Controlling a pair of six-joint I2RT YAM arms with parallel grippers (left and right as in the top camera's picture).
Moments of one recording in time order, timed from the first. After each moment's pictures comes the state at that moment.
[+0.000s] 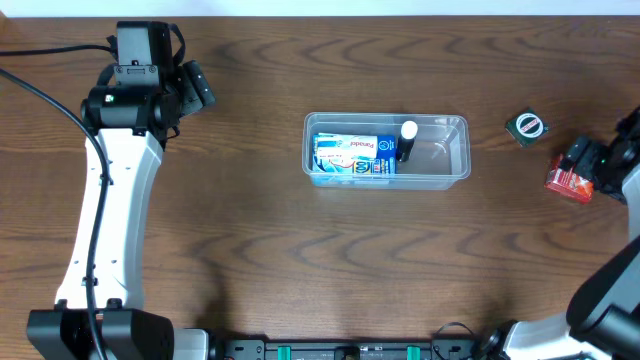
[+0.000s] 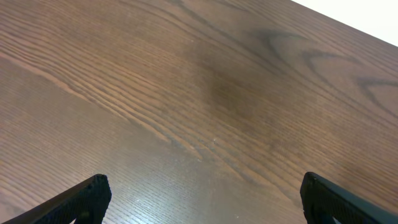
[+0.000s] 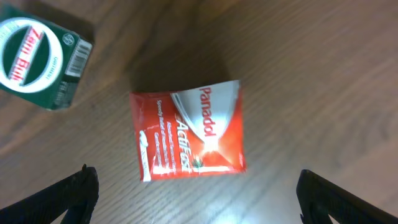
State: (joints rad) left arm -0.01 1.57 1.54 -0.92 -0.22 -0.40; right arm -0.54 1.72 1.18 -0.62 0.03 0.03
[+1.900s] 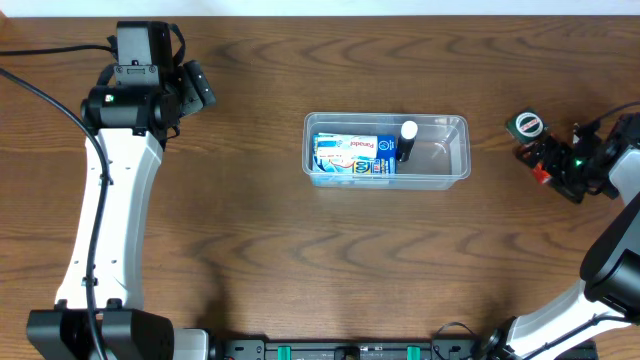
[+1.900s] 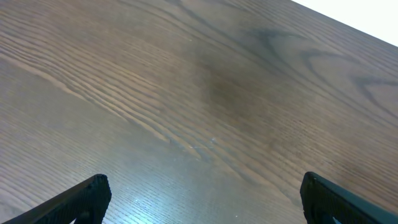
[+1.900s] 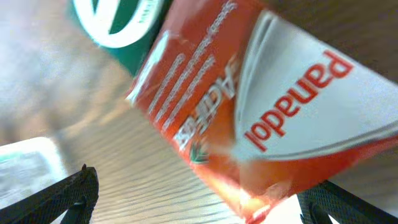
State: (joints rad) left arm -0.01 1.57 1.54 -0.92 -0.22 -0.40; right arm -0.55 1.93 1.19 -0.60 -0.47 0.10
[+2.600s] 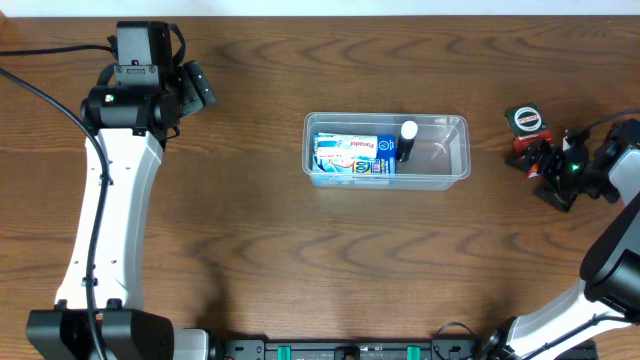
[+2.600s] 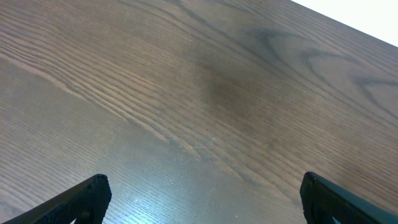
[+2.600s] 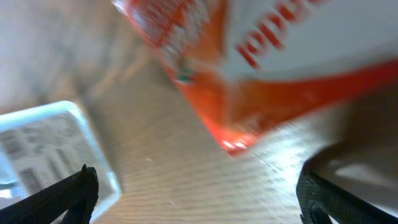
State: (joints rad) left arm -0.01 1.57 1.54 -0.92 -0.22 -0.40; right arm -0.55 1.93 1.19 -0.74 -0.54 0.11
